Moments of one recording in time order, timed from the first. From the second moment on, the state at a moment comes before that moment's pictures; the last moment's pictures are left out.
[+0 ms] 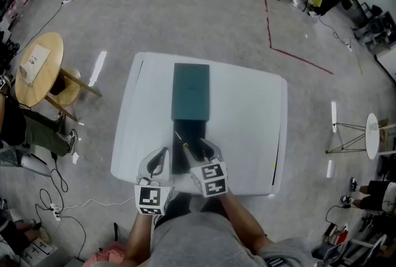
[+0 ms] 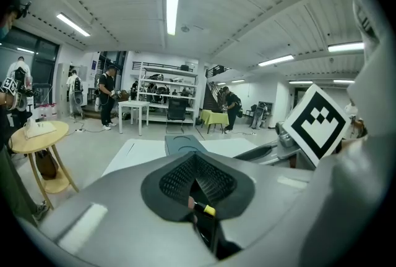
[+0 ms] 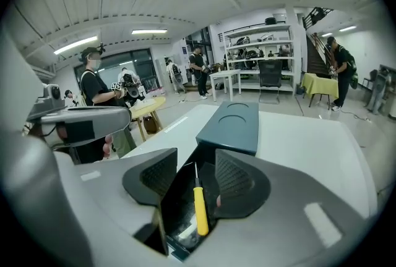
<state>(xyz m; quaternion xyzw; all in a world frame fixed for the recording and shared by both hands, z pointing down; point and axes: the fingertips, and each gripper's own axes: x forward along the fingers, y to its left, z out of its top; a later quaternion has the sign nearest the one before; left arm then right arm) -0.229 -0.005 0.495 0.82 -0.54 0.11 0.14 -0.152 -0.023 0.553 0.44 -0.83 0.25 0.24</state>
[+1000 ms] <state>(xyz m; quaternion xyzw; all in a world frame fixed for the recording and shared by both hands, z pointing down) -0.227 0.003 0.393 0.85 -0.52 0.05 0.05 -0.090 -0.009 0.411 0.55 -0.82 0.07 0.13</state>
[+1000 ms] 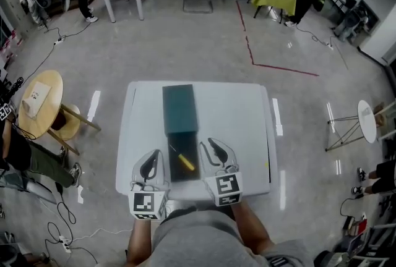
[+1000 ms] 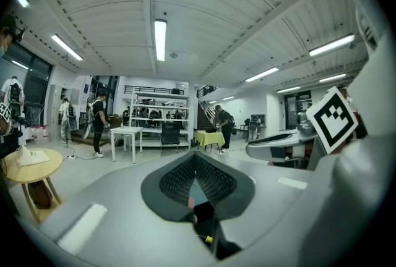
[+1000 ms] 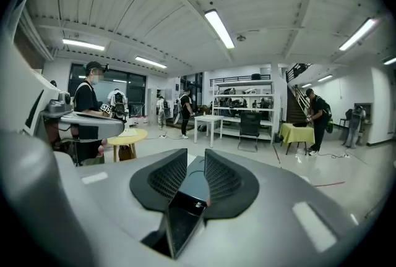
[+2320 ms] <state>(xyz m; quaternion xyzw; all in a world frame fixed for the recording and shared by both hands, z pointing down) -0.214 0.034 0.407 0.86 -0.50 0.07 0.06 -0.031 0.043 0.414 0.60 -0.79 0.07 0.10</state>
